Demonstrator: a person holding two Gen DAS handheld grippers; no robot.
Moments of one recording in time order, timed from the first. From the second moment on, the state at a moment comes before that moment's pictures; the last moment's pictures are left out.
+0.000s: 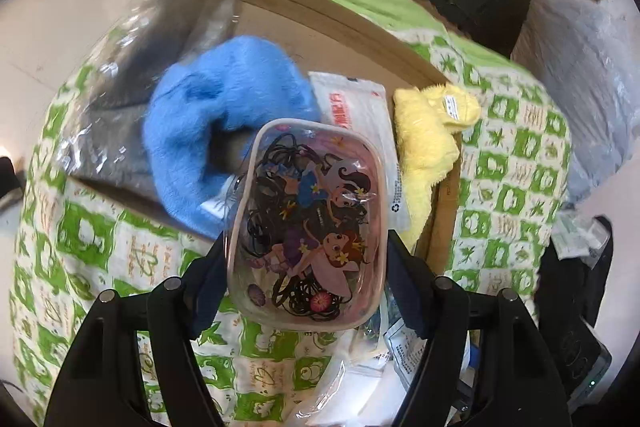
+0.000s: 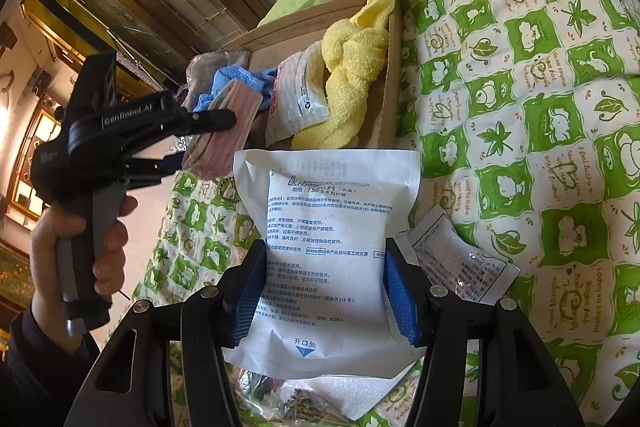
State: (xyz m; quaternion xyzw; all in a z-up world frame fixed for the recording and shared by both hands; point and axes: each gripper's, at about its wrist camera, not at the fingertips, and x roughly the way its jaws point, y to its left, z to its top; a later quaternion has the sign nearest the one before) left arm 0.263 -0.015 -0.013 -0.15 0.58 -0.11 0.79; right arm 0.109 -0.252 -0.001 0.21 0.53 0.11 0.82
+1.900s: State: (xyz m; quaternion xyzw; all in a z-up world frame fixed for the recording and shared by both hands) left arm 0.247 -0.006 -0.046 -0.04 0.48 -0.11 0.87; right arm 0.361 -0.154 -0.020 0.01 0.52 0.10 0.85
